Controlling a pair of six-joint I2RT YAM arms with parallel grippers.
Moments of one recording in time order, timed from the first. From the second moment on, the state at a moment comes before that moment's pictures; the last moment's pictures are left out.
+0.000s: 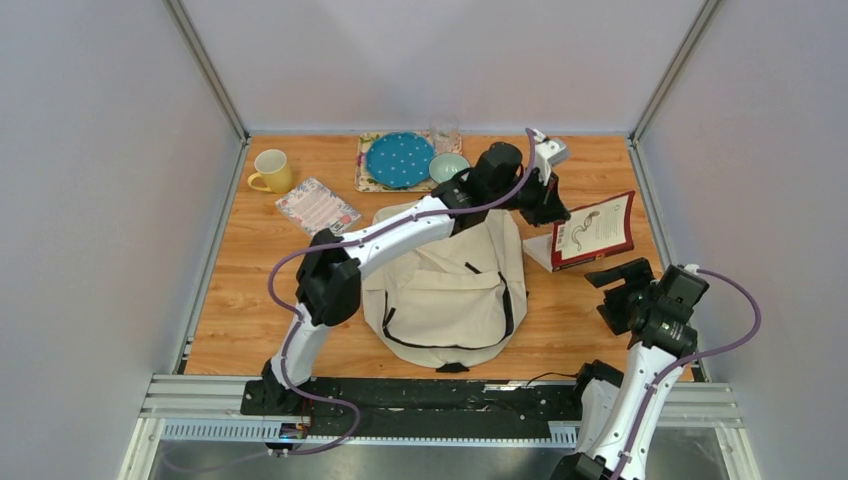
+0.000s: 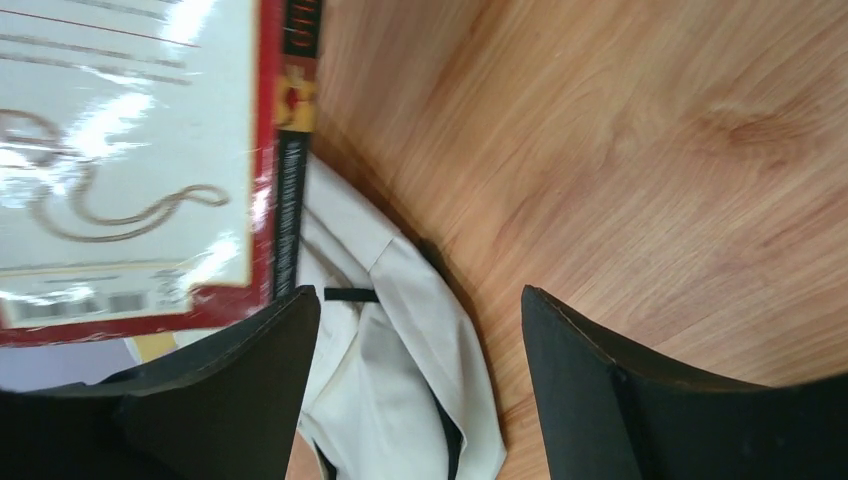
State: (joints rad) left arm -0.95 2.19 2.00 -0.09 0.49 -0.32; right arm -0.56 0.59 0.63 -0.88 -0.36 0.74
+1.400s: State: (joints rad) left arm -0.96 1.10 0.73 -0.12 -0.03 -0.41; right arm -0.18 0.55 0.40 -0.51 -0.83 0.88
